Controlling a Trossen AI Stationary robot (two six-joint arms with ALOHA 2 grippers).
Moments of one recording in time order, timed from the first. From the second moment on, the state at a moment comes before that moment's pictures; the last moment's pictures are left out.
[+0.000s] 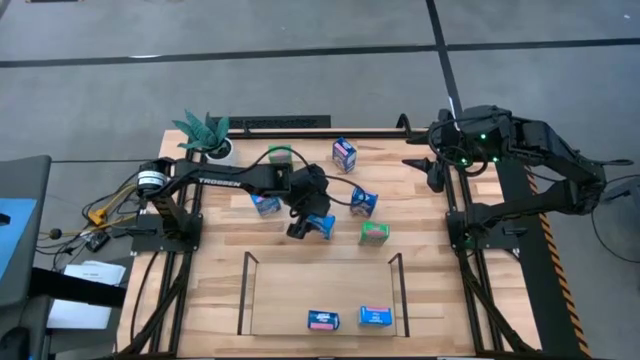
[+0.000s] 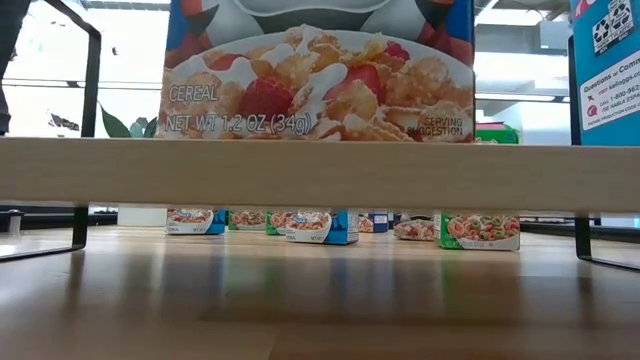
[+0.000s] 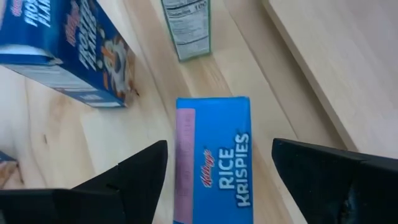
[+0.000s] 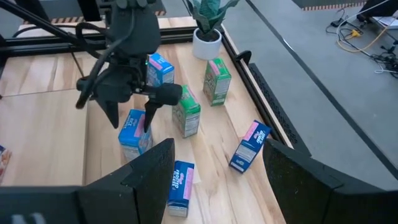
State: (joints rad) left arm 0.12 1.75 1.31 -0.44 0.20 0.45; right arm -0.19 1.02 1.51 -1.02 0.13 -0.04
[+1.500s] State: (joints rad) left arm 0.04 1.77 1.71 -0.81 -0.01 0.32; right arm -0.19 1.02 1.51 -1.02 0.13 -0.09
